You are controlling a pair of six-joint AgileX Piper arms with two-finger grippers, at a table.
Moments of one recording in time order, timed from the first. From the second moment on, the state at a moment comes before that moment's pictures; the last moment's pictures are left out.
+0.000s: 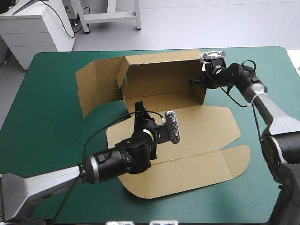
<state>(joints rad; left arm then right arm) -1.12 1.54 -1.21 0.80 0.89 -0.07 0.14 1.91 -1.57 0.38 0.61 -0.33</state>
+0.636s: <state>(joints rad) 0.08 1.36 -1.36 -0.73 1.13 0.70 0.13 1.90 -1.59 0.29 0.67 -0.21</state>
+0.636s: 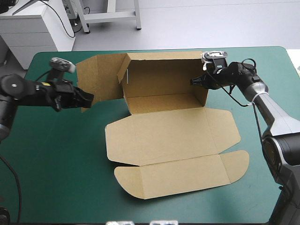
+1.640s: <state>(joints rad) 0.61 1.37 -1.17 -1.10 1.10 0.86 0.14 1.89 -1.84 0.13 1.24 0.03</state>
